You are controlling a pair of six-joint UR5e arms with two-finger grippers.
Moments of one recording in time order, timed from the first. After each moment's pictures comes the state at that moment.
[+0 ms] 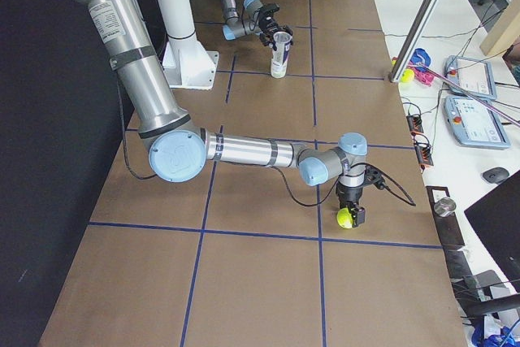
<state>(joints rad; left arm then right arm) -0.34 -2.20 -1.24 -3.38 -1.27 -0.30 1.20 -1.18 1.03 -1.09 1.91 0.16</state>
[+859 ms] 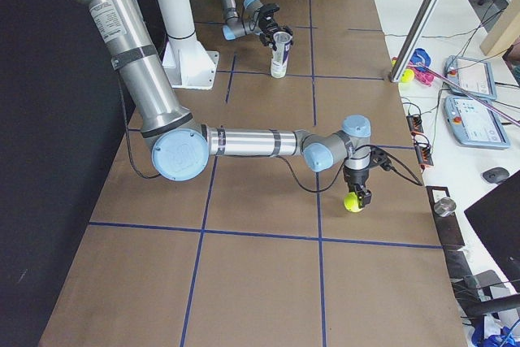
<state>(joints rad) -0.34 -2.20 -1.24 -3.37 -1.27 -0.30 1.20 -1.16 1.22 -1.18 1.95 0.25</state>
